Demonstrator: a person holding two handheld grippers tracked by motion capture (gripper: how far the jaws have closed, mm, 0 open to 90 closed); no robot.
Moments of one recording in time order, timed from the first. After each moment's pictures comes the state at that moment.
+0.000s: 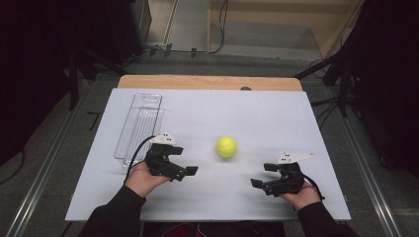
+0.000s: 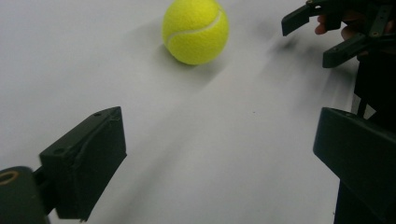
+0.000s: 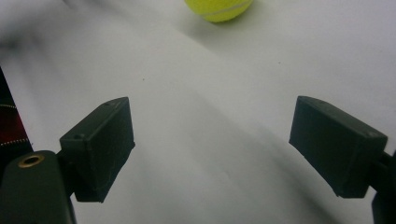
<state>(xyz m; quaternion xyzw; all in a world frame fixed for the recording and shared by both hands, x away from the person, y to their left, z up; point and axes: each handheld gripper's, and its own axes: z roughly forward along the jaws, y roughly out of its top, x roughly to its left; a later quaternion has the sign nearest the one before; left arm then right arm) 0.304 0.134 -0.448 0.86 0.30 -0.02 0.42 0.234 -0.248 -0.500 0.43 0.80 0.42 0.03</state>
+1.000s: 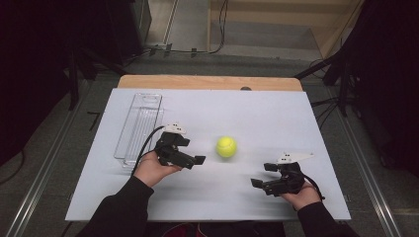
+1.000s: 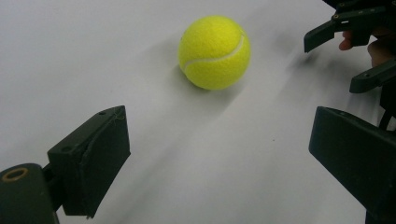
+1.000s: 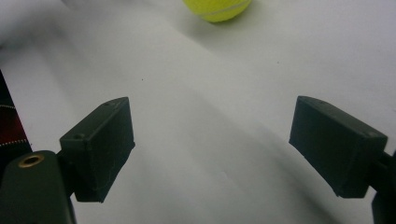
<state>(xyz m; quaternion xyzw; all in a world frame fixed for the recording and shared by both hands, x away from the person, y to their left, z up) 0.330 0.109 -0.445 0.86 0.30 -0.02 0.40 0.234 -0.249 -0.500 0.43 0.80 0.42 0.03</state>
